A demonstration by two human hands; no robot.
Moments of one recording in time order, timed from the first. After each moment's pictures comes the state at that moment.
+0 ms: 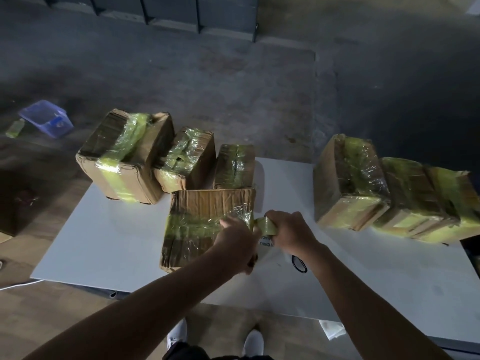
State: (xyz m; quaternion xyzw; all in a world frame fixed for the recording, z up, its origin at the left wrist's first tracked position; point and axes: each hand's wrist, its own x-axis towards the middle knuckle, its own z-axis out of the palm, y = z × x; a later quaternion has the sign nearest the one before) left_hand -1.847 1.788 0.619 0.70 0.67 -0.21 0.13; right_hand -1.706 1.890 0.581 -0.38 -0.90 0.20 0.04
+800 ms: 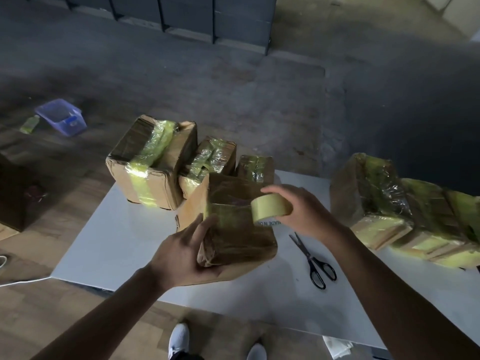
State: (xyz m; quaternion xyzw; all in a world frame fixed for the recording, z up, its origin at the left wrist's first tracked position) left_hand -1.979 1.692 0.647 0.69 0.69 0.19 0.11; right_hand -1.768 1.904 0.670 -0.22 -0.93 0.25 0.16
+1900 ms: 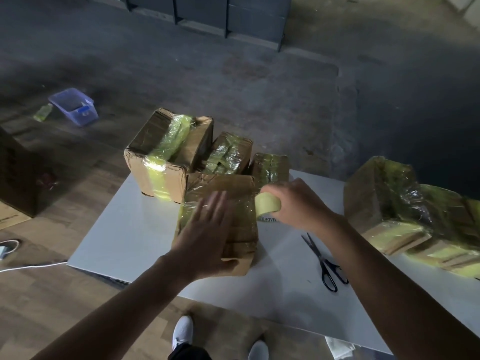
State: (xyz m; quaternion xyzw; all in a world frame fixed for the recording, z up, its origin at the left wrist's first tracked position) left_hand -1.990 1.709 0.643 0.71 0.71 -0.02 0.00; right_hand -1.830 1.889 0.680 -0.22 -0.96 0.12 0.09
